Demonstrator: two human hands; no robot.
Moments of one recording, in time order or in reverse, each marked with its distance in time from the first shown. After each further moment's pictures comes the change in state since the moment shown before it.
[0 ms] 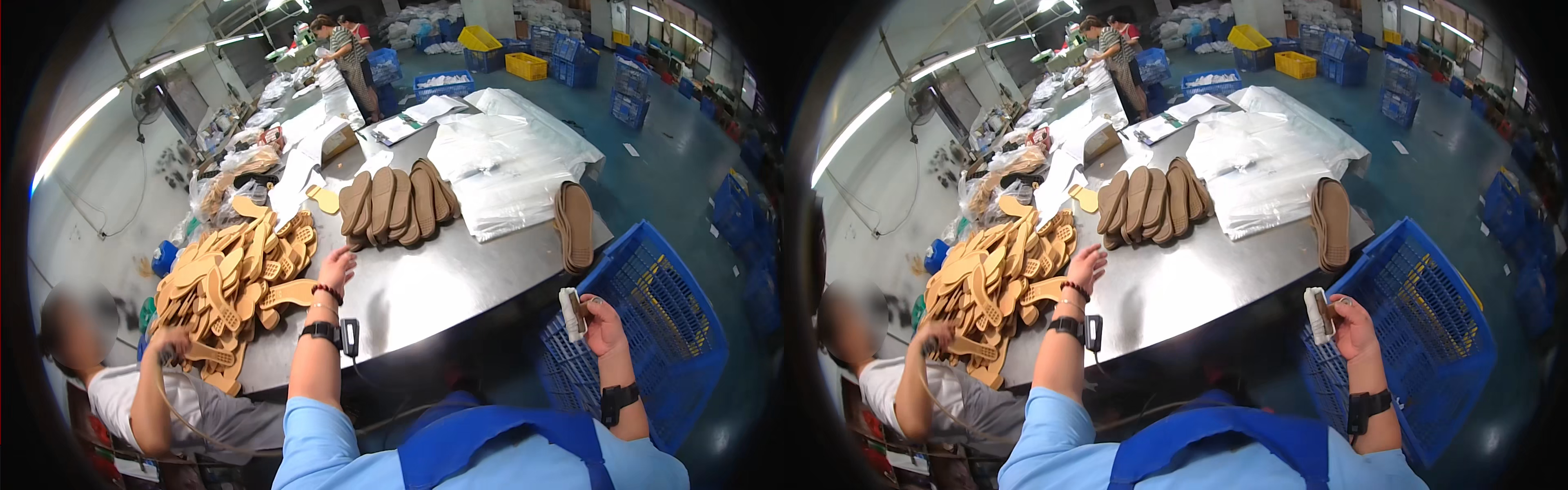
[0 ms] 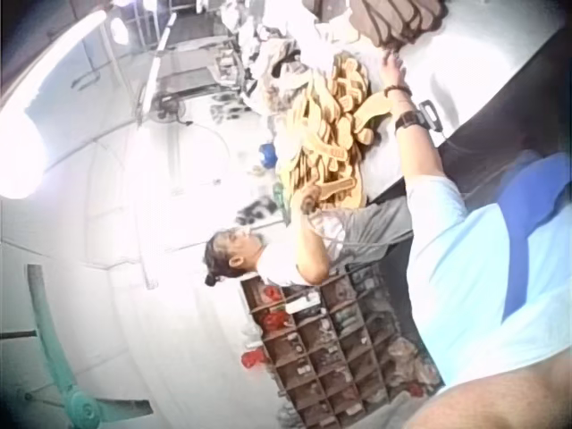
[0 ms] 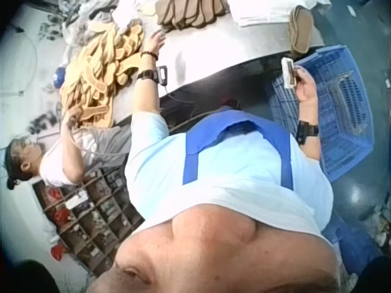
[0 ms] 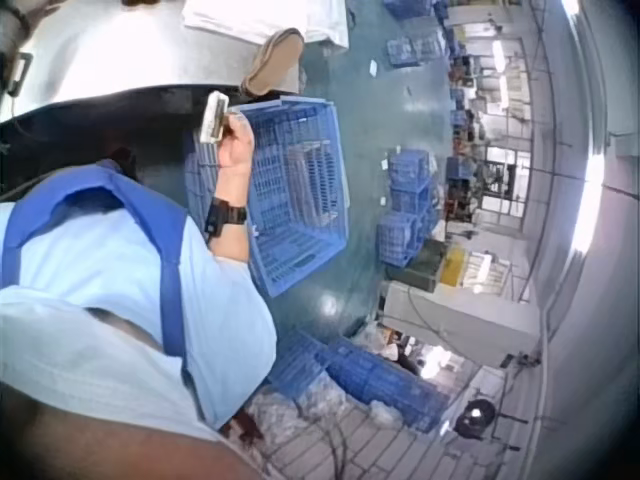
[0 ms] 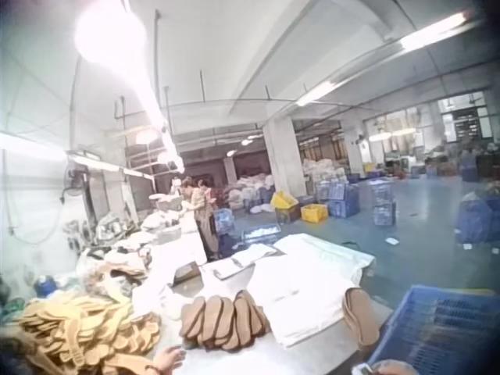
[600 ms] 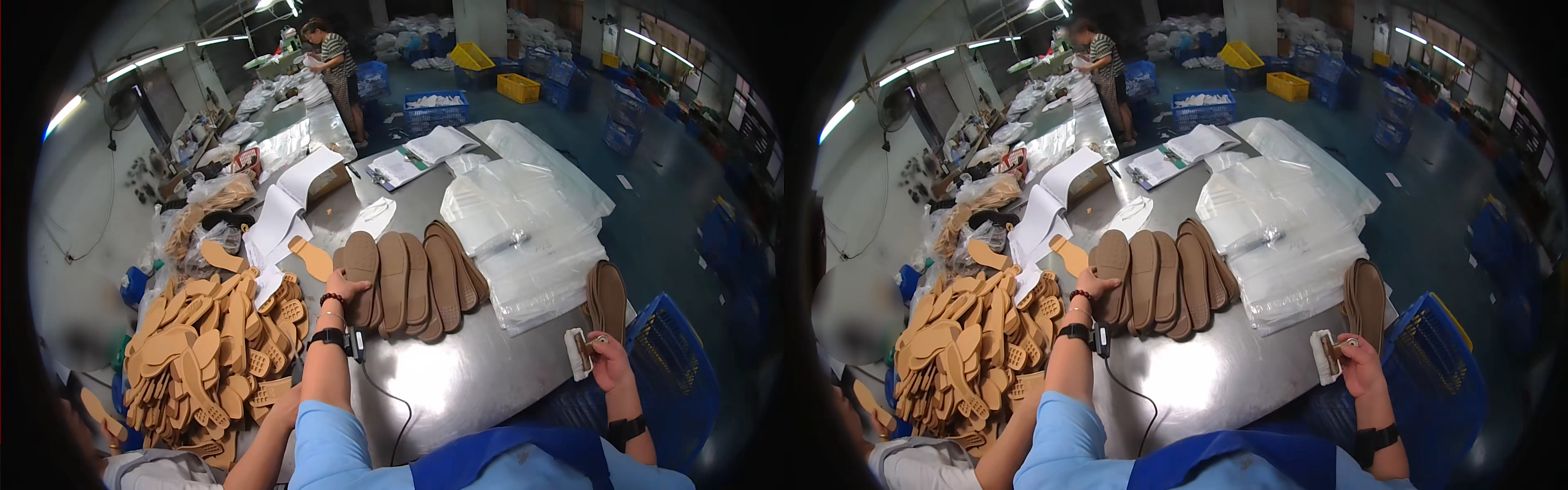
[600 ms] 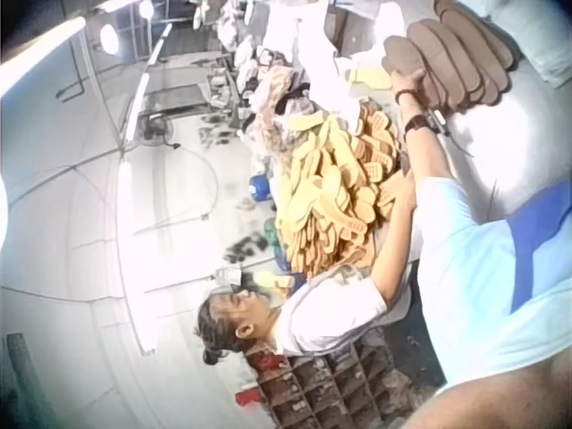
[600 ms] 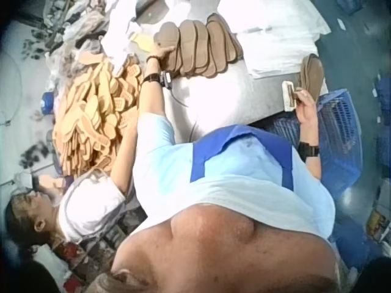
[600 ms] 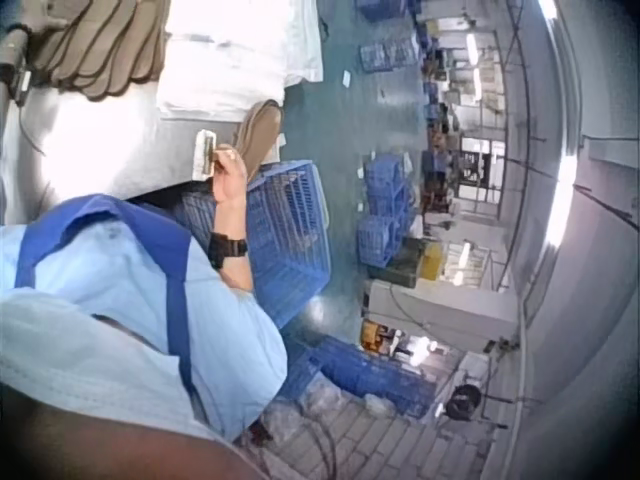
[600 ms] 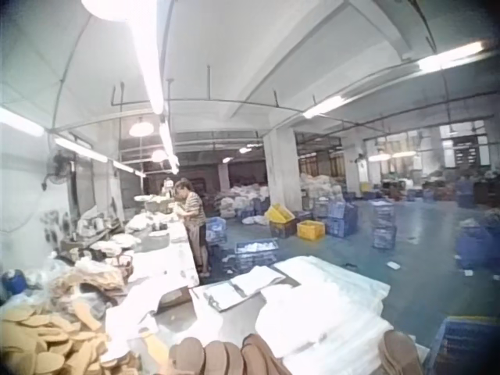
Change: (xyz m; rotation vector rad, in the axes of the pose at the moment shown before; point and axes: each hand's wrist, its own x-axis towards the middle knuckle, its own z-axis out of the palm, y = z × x) left_hand 0.266 0.021 -0.013 0.784 0.191 0.205; right_hand 0.156 -0.006 0.102 -0.186 0.095 -0.028
